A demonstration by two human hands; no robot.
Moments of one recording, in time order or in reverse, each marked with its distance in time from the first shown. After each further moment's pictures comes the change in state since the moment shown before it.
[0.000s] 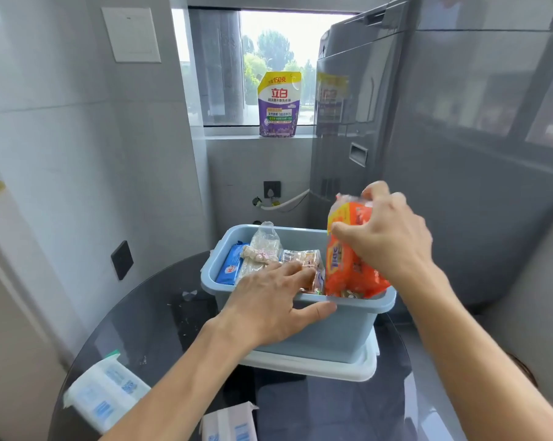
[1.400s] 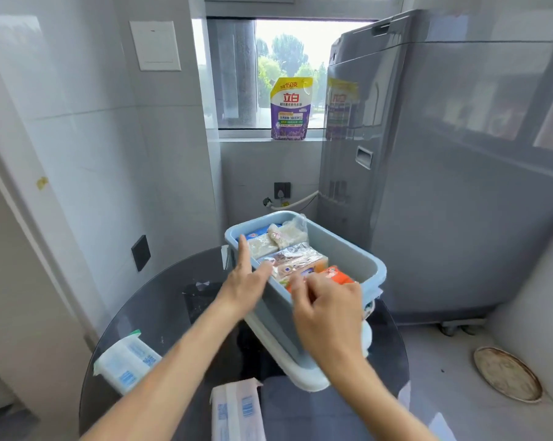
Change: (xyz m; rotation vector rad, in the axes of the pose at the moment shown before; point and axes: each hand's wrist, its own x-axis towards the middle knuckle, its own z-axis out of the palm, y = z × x) left_hand -0.021 -0.016 -0.003 -0.846 0.131 -0.625; right_hand -0.124 -0.020 0.055 0.400 0.043 -0.240
